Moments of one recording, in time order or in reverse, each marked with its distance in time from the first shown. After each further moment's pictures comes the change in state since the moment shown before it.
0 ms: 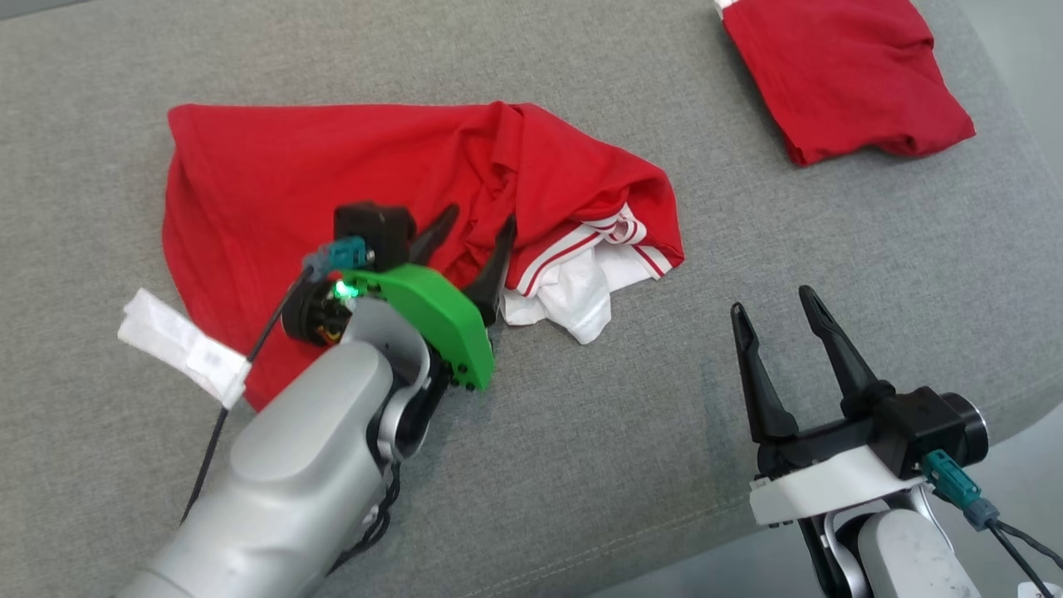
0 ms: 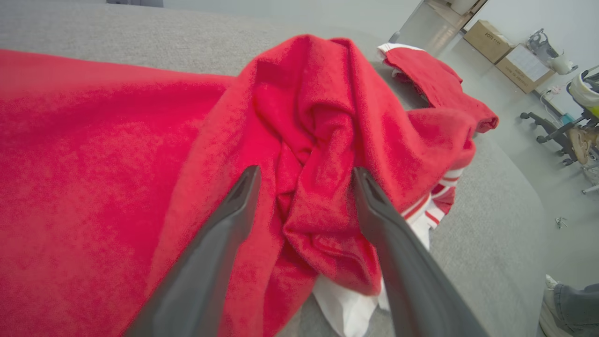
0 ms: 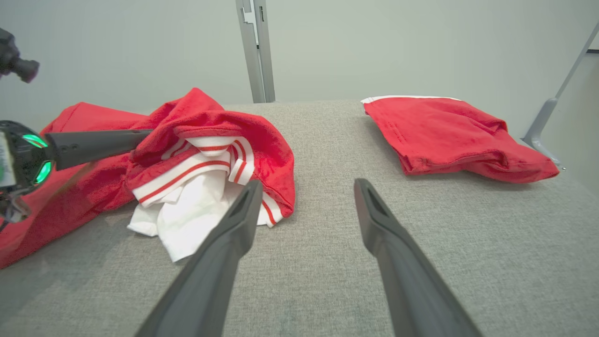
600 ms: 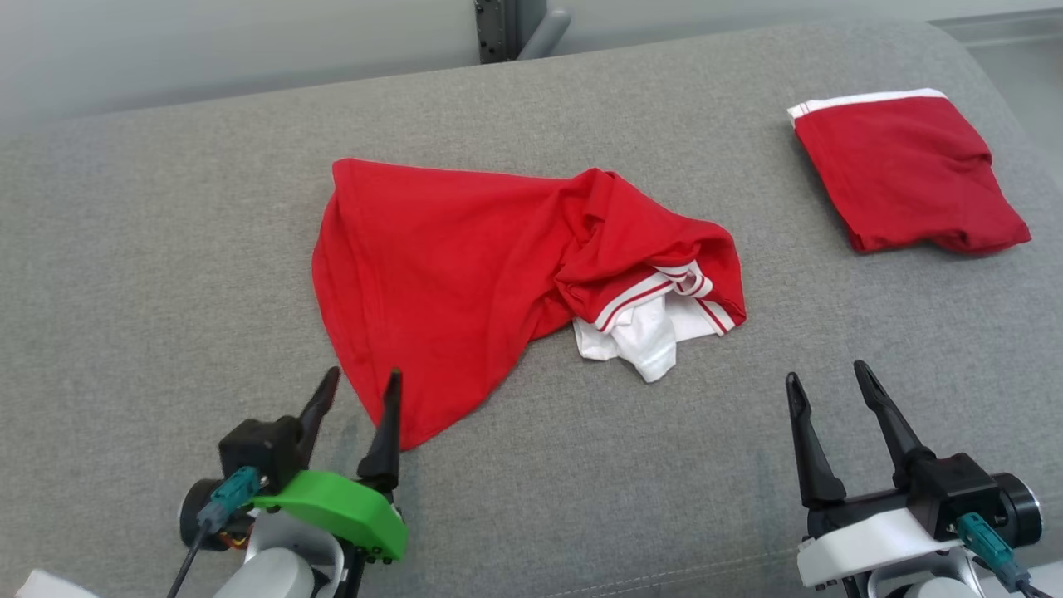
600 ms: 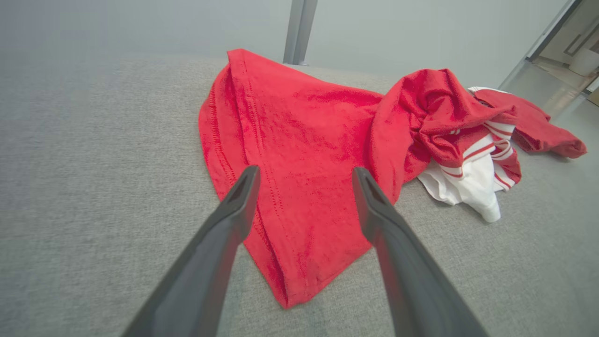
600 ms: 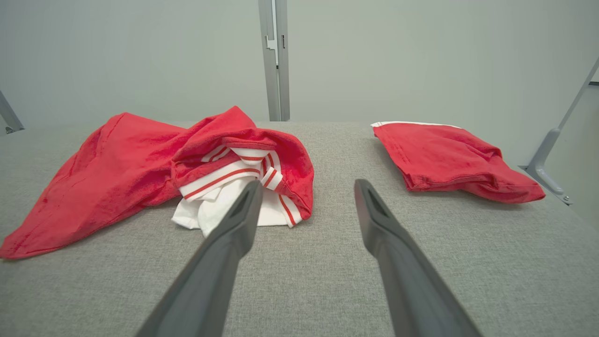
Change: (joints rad) left arm 0.501 0.201 0.129 -0.334 0.128 0.198 -0.174; right arm 0.149 0.000 -0.100 -0.005 -0.060 0.000 0.000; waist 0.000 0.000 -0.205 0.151
